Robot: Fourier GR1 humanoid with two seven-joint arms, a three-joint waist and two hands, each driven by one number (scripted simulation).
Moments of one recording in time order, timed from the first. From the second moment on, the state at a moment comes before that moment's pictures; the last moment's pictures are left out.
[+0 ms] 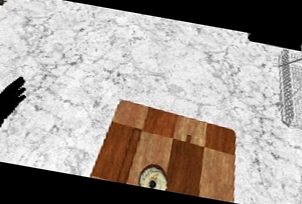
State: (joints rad) left arm 0.05 0.28 0.20 -1.39 0.01 -0.13 0.15; right arm -0.90 -0.33 -0.34 -1.21 0.81 -0.07 0.33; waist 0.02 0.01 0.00
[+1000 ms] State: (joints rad) left arm 0.00 0.27 0.19 -1.37 -0.01 -0.13 0.15; right arm -1.13 -0.70 -0.15 -0.58 1.16 -0.18 -0.05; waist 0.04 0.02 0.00
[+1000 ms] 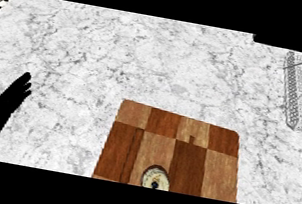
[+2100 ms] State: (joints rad) left arm 0.00 0.25 0.19 -1.38 -0.01 -0.13 0.15; right arm -1.27 -0.78 -0.17 -0.16 1.23 0.02 0.05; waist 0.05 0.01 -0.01
